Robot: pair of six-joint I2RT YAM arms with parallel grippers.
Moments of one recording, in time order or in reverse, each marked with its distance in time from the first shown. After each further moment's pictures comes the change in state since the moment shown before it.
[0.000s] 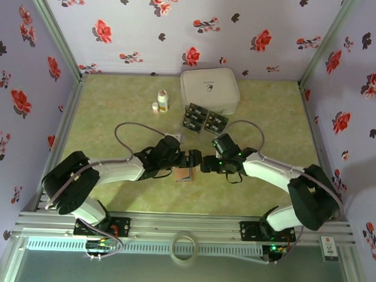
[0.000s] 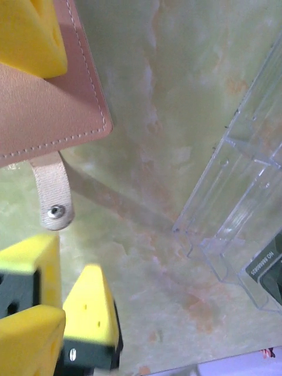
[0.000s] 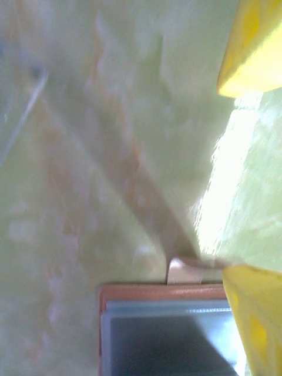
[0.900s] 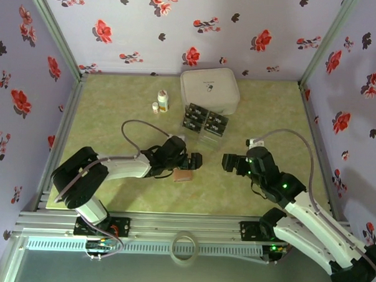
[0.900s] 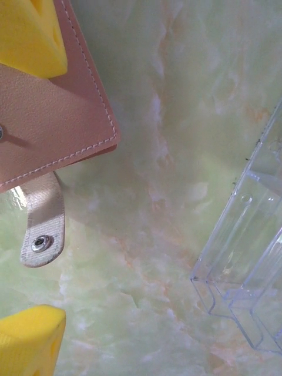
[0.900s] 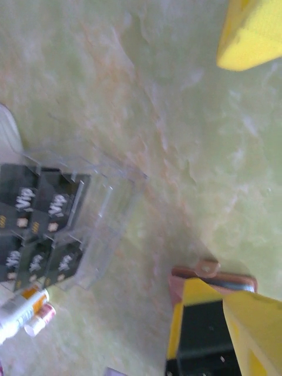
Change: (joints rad) left arm -0.013 0.075 0.103 -0.172 -0.061 0.088; right arm -0.007 -0.702 -0.129 -0.148 0.232 0.002
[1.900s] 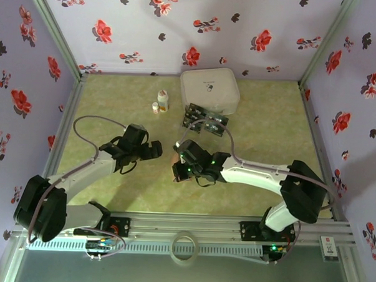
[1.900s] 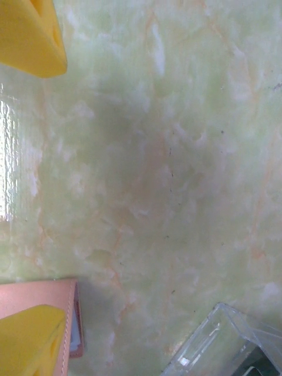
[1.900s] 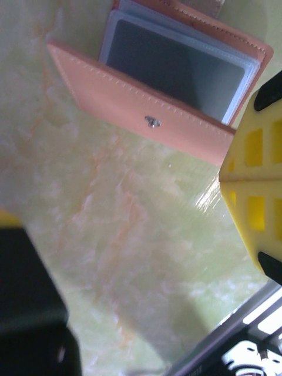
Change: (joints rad) left arm 0.359 -0.378 -0.103 -0.412 -0.091 0.143; right arm 0.381 0.838 0.348 0.288 -0.243 0.029
